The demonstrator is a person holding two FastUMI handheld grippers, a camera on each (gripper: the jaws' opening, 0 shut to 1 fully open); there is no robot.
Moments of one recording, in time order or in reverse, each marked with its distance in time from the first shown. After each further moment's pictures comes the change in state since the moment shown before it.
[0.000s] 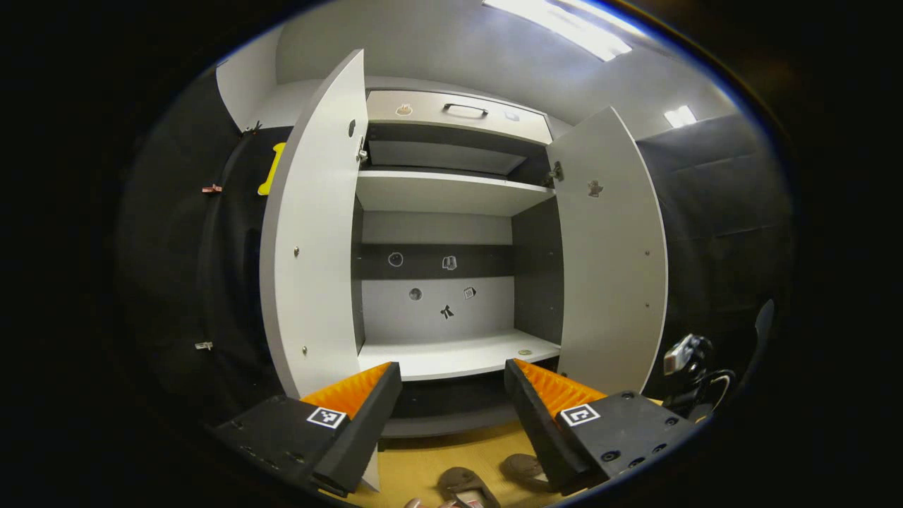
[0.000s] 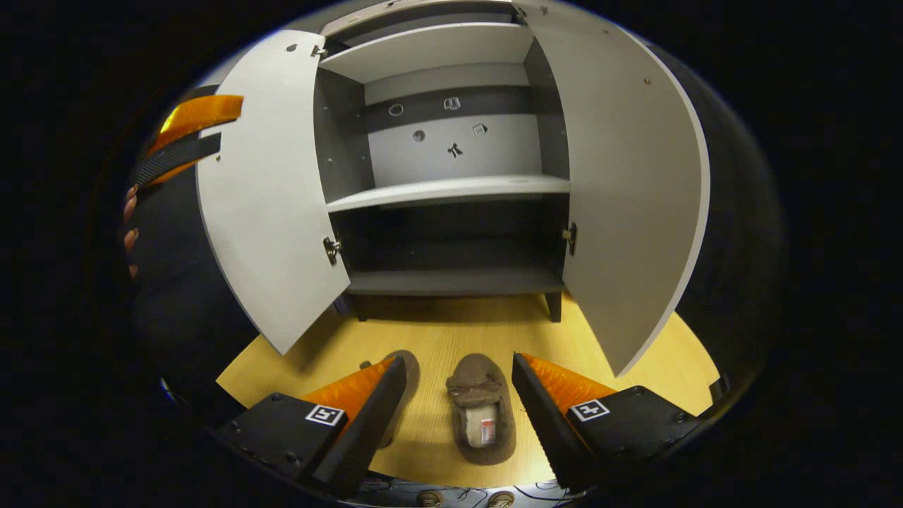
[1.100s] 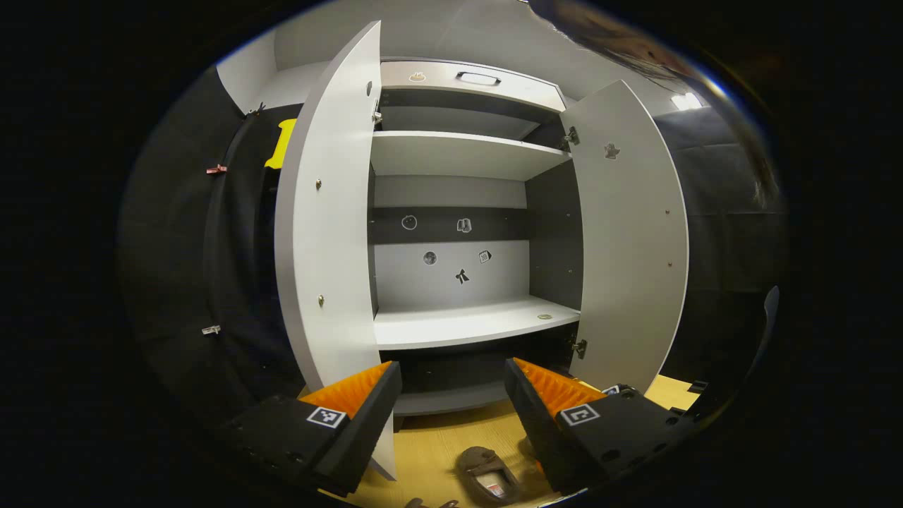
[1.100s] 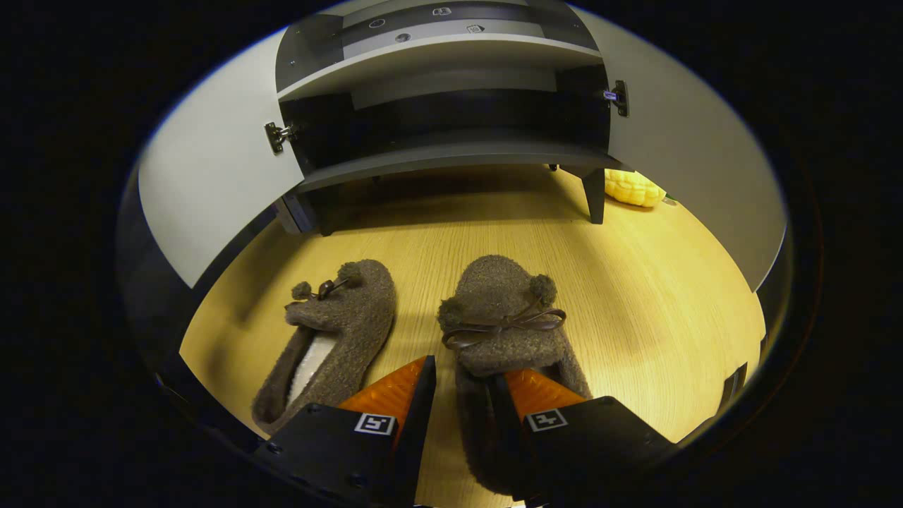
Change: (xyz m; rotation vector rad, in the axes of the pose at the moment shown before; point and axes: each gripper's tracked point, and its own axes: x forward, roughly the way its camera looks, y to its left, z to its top) left arm 0.005 0.029 -0.049 0.014 0.112 0.035; right arm 0.121 -0.008 -0.125 -0.014 0.257 -0.046
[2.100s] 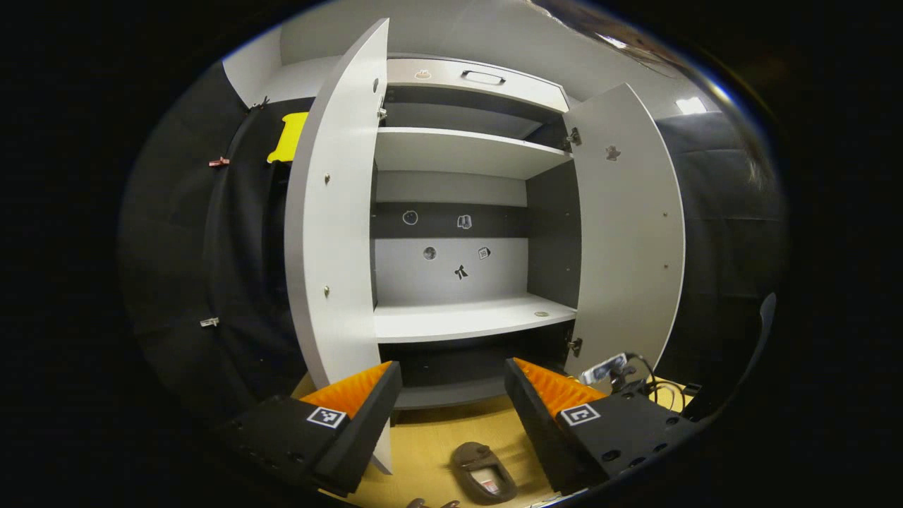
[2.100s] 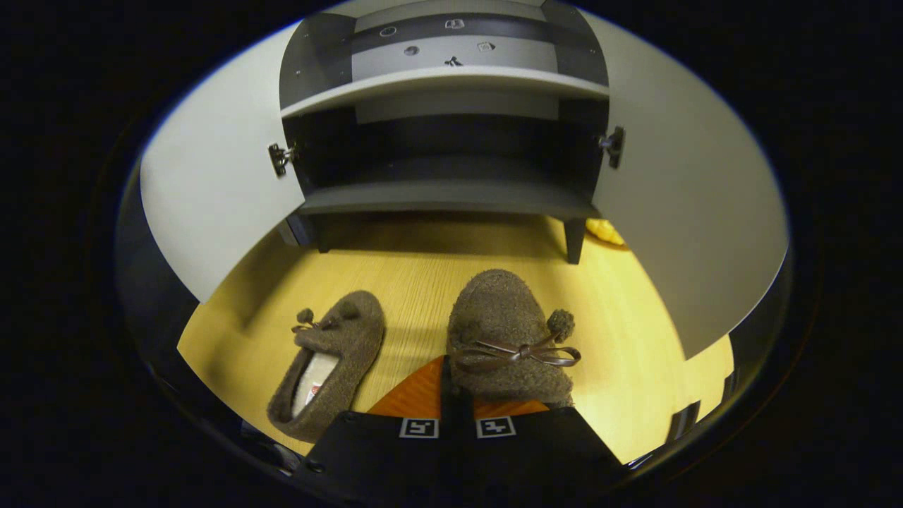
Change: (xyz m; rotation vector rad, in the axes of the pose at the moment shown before) left arm -0.009 -0.009 -0.002 -0.043 0.012 -0.031; right arm -0.067 -0.025 0.085 -0.069 -0.082 -0.031
